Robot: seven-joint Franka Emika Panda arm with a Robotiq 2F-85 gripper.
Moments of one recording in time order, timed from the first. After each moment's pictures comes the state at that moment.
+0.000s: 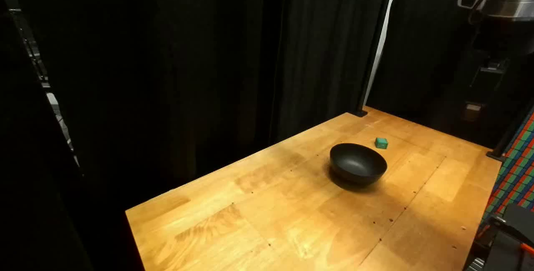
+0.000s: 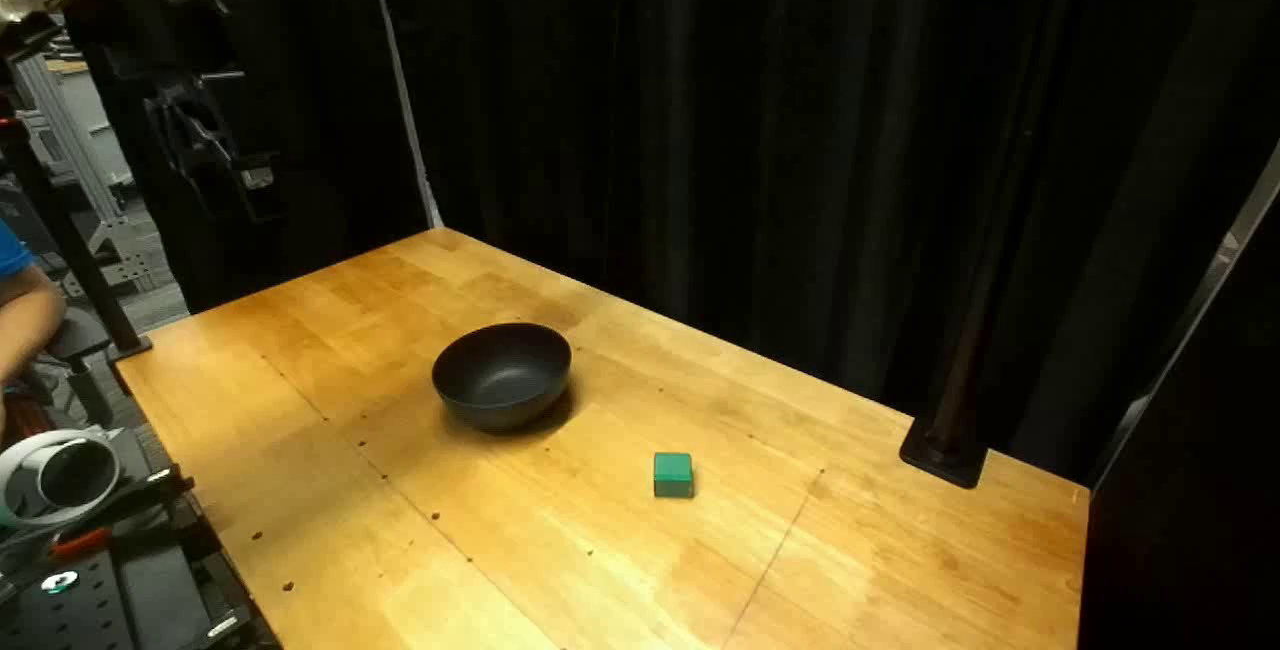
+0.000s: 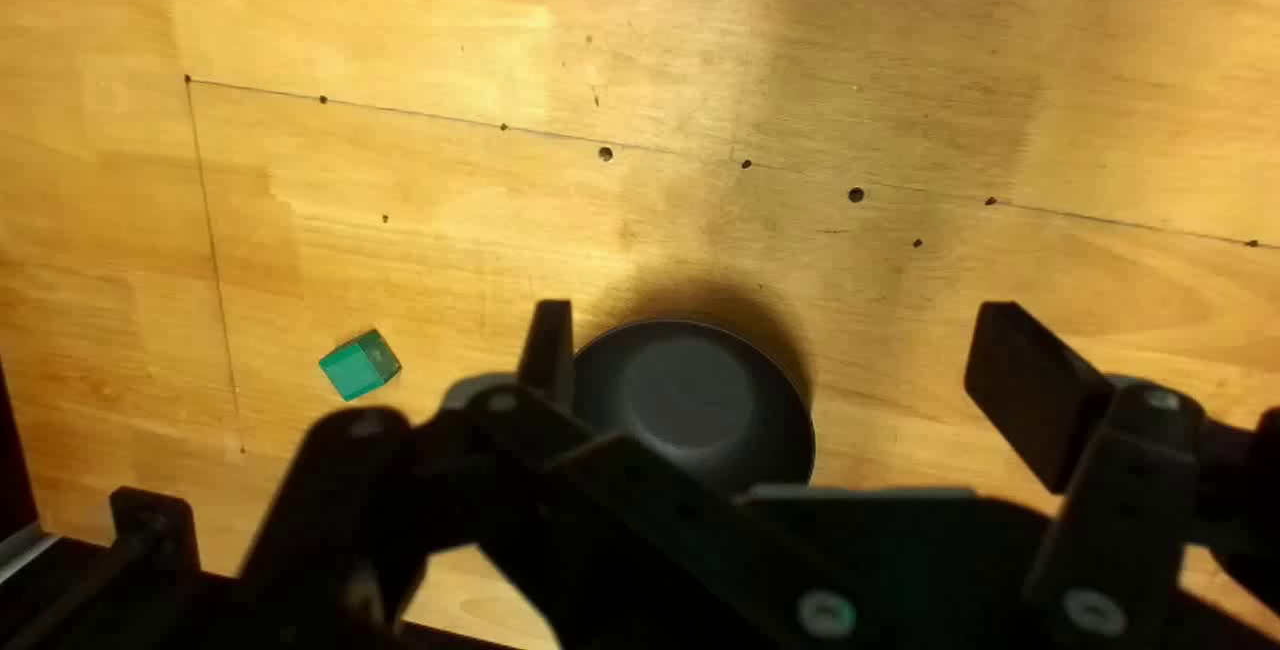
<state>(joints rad) 0.03 -0.62 0.16 -2.64 -0.15 2.01 0.03</state>
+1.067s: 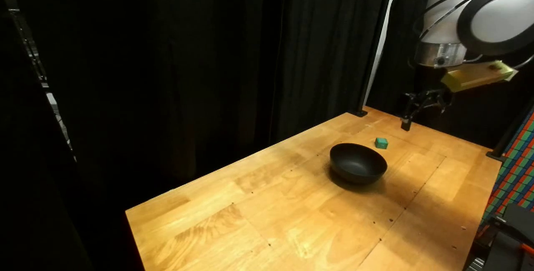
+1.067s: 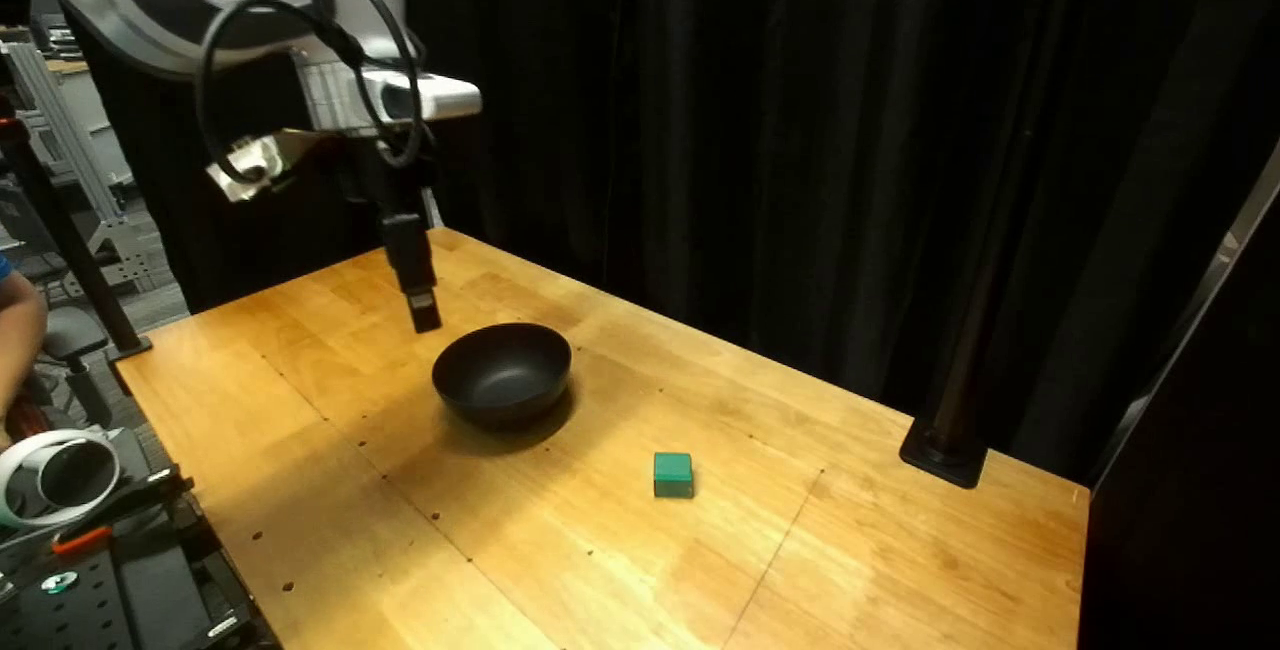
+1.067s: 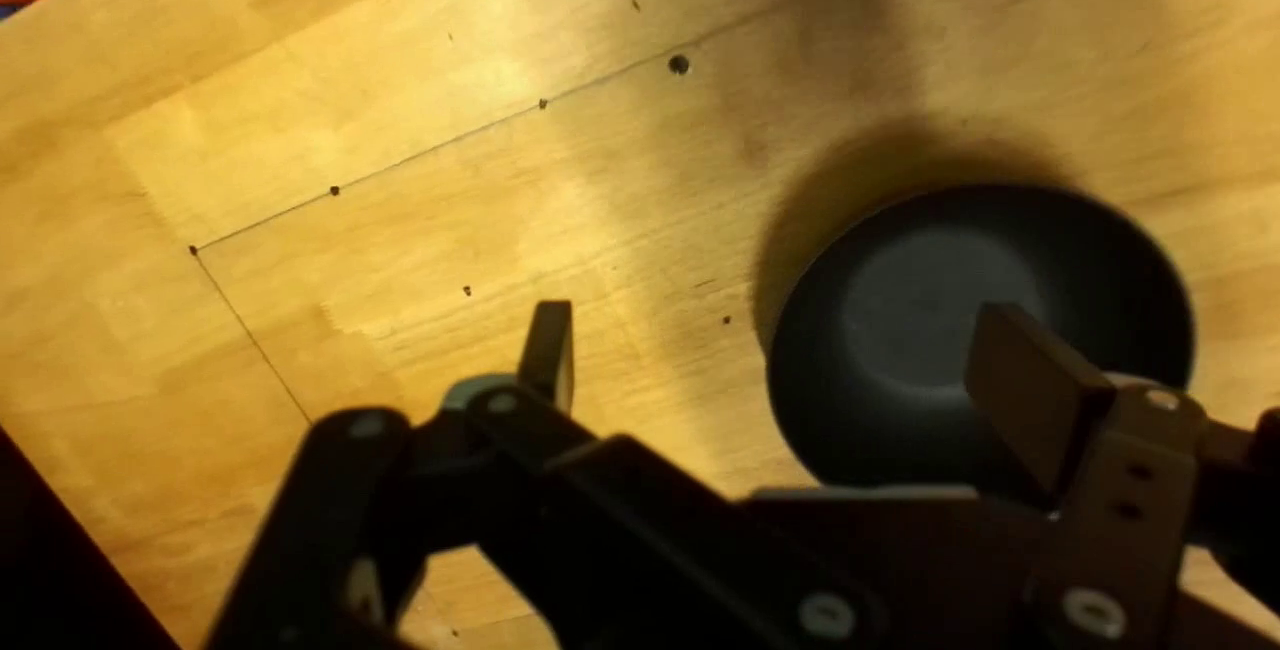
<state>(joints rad) -0.15 -0.13 0.08 -2.49 -0.22 2.32 0.42</state>
